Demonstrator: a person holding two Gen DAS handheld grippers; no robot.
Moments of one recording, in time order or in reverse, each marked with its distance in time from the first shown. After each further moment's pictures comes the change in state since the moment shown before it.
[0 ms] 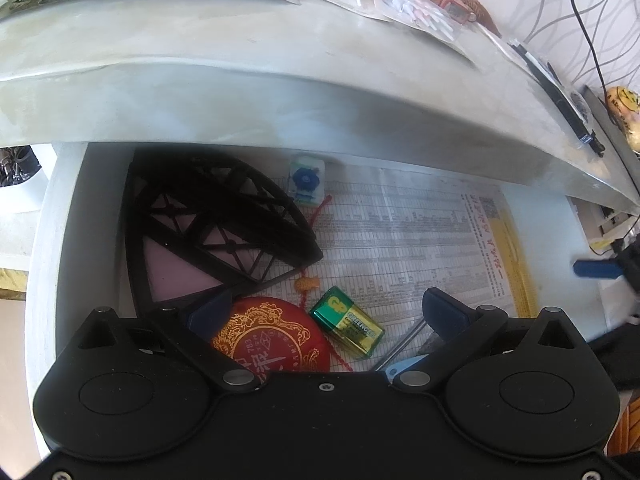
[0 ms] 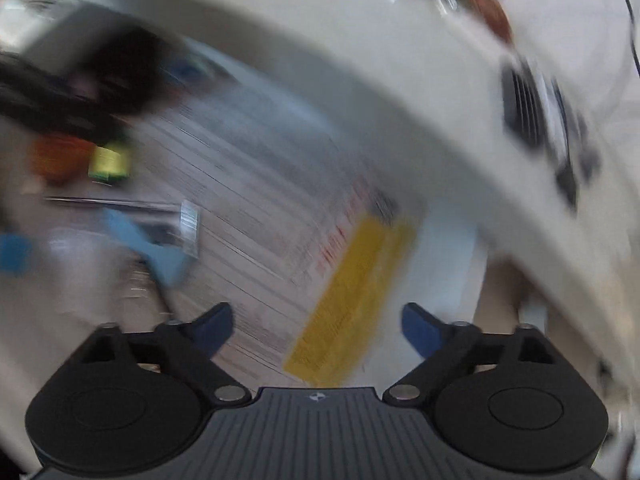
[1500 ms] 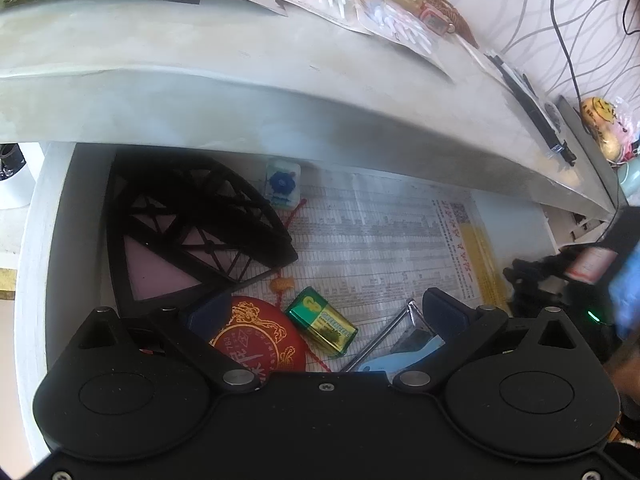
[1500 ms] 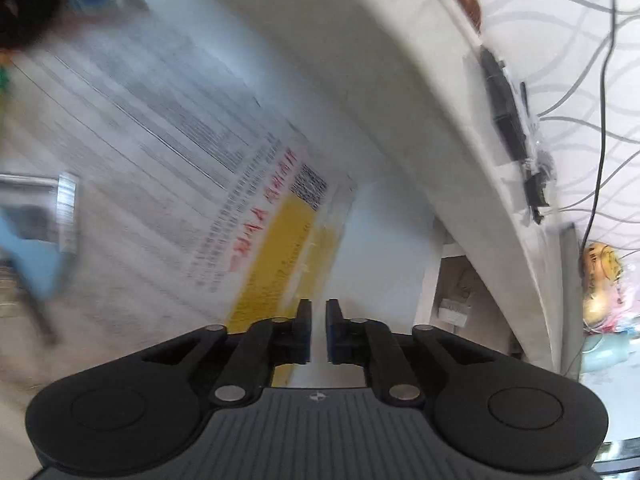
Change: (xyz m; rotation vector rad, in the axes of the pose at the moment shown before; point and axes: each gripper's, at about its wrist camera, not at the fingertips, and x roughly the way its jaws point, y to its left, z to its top) left arm -0.007 0.002 -0.001 -0.016 -0.009 -0.092; right arm 0.024 -0.004 -0.016 -0.089 0.083 -0.350
